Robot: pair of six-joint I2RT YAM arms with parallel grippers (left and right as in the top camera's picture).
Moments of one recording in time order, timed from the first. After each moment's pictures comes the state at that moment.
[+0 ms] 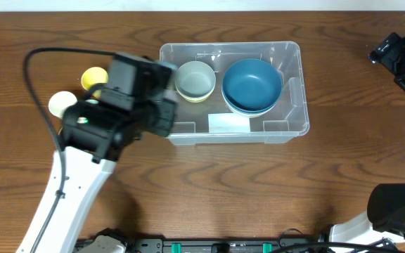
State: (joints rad) left arm -0.41 1.32 1.48 -1.13 0.10 -0.04; right arm -0.29 1.76 1.95 -1.33 0.04 0.53
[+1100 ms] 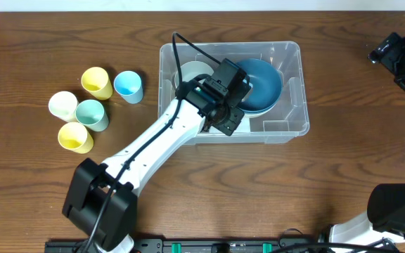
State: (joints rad) left arm -0.67 1.80 1.48 -0.86 0.12 -0.04; right arm -0.29 1.76 1.95 -1.33 0.04 0.53
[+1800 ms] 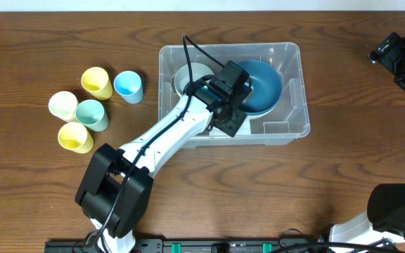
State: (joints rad) left arm -0.67 1.89 1.48 -0.83 0.12 -0.04; right arm -0.29 1.76 1.95 -1.33 0.04 0.53
